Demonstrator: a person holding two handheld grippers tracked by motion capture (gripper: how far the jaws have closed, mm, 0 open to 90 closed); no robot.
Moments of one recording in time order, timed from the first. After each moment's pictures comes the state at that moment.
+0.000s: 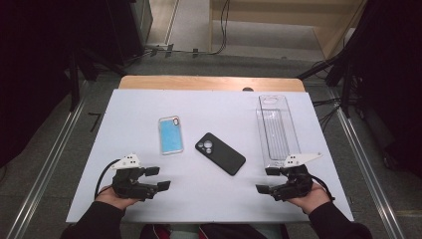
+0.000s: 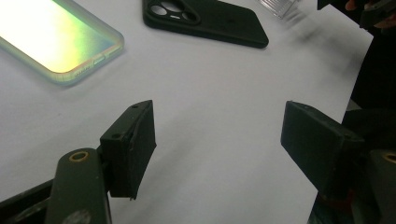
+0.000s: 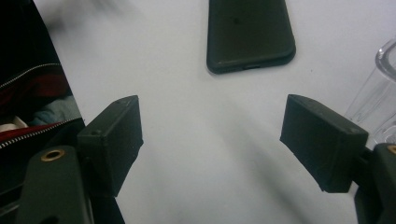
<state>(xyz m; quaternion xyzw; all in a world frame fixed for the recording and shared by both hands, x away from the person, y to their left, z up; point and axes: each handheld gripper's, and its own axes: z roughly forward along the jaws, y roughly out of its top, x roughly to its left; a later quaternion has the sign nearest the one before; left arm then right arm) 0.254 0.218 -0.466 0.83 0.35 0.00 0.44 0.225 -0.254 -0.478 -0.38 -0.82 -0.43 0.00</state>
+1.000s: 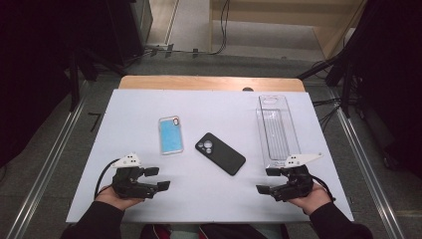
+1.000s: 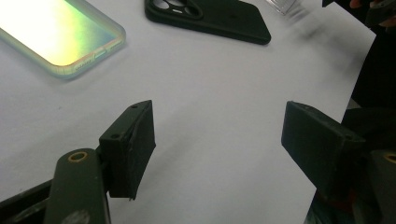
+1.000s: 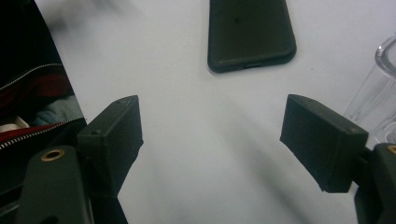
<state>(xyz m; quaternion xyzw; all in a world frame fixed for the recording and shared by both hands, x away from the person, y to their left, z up) 0.256 0.217 -0.465 0.83 0.36 -0.01 0.43 0.224 -0.255 -0.478 -0.38 -0.82 -0.43 0.01</state>
